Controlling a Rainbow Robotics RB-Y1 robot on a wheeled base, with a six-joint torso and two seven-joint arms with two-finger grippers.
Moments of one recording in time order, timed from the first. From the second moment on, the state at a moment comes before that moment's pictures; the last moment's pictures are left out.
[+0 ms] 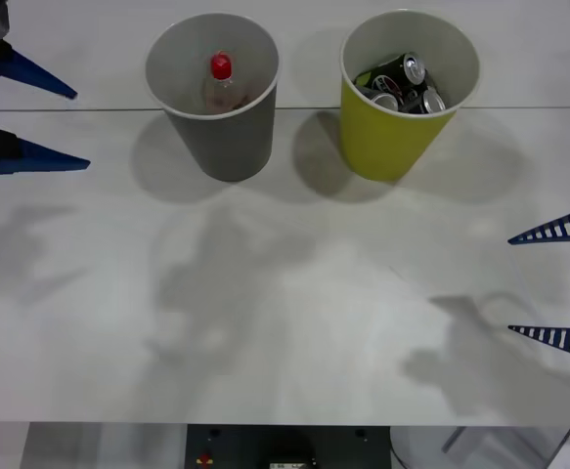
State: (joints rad) right arm 0.26 -1.13 -0.26 -2.01 1.31 -1.13 -0.09; left arm -0.60 1.27 -0.13 -1.63 -1.32 -1.34 0.57
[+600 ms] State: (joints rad) right arm 0.26 -1.13 -0.26 -2.01 1.31 -1.13 -0.09; left arm -0.25 1.14 0.12 -1.79 -1.38 -1.41 0.31
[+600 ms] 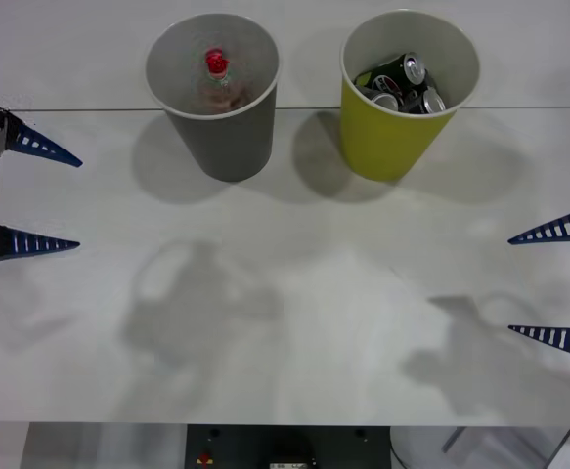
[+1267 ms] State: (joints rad) right arm 0.26 -1.13 -0.26 -2.01 1.31 -1.13 -0.09; left arm 0.02 1.08 0.20 -1.98 -1.49 -1.38 0.14
